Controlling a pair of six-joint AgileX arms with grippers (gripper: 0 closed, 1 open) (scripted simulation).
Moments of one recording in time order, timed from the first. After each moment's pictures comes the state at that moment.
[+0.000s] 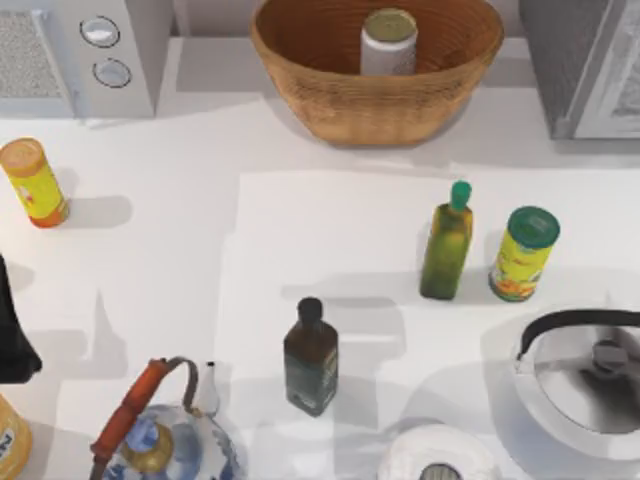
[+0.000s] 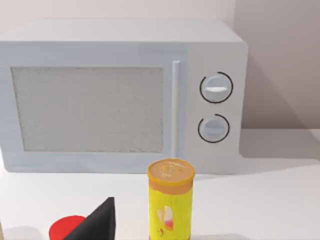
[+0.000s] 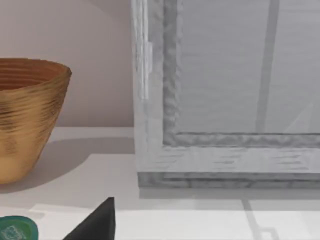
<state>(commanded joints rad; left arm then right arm) 0.00 0.00 0.00 0.00 0.00 0.00 0.00 0.00 0.00 0.00 0.00 0.00</state>
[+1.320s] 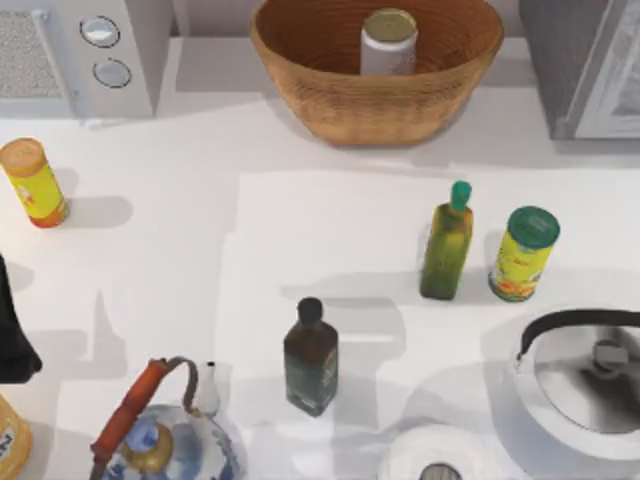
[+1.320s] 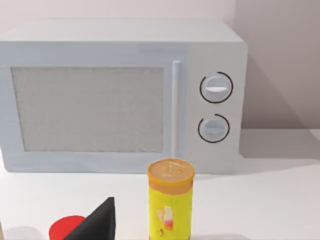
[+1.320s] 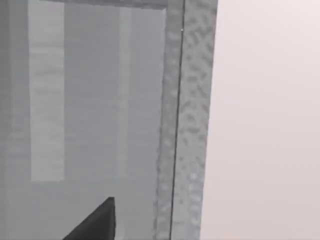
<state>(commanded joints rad) 0.00 0.00 0.00 0.00 0.00 0.00 -0.85 1.01 0.39 0.89 -0.57 0.11</state>
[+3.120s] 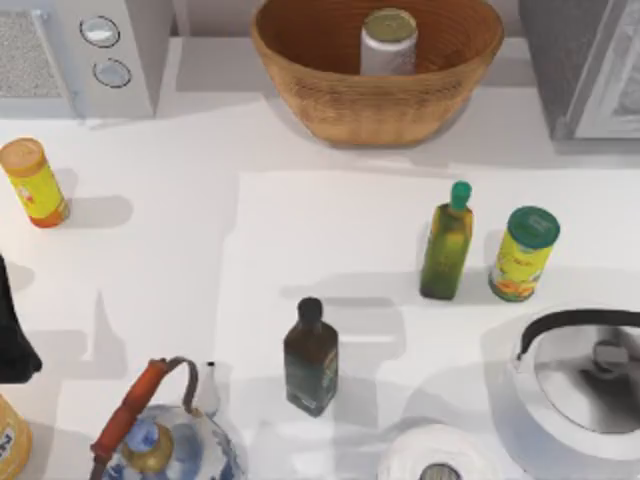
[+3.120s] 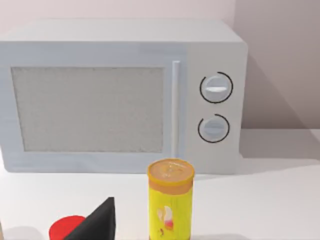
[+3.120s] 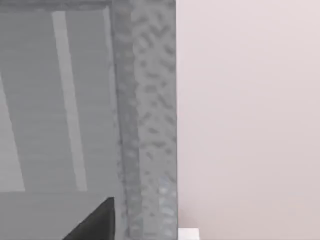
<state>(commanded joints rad) 0.00 0.00 0.00 0.00 0.00 0.00 -1.06 1.49 1.12 0.37 -1.05 0.03</state>
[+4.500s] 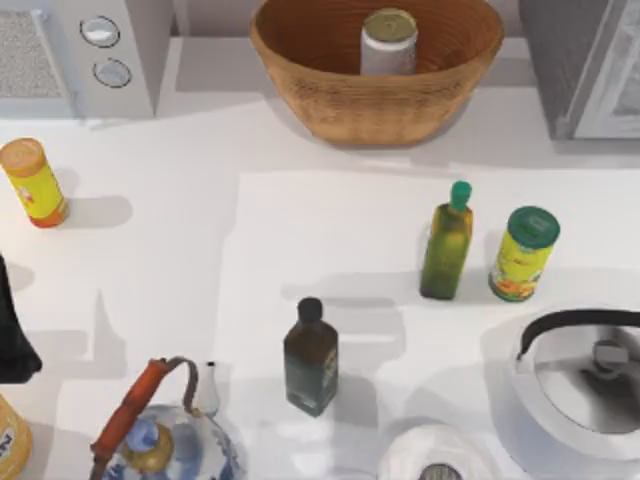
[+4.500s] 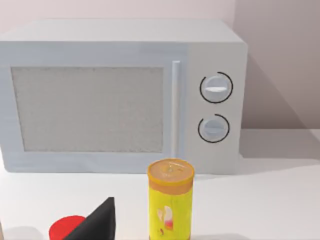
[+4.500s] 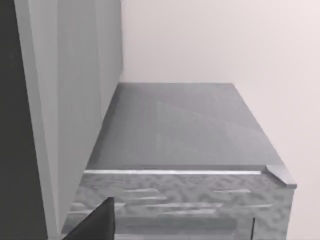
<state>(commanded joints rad) 0.00 0.00 0.00 0.00 0.00 0.00 -0.83 1.36 1.77 -0.39 -0.82 0.03</state>
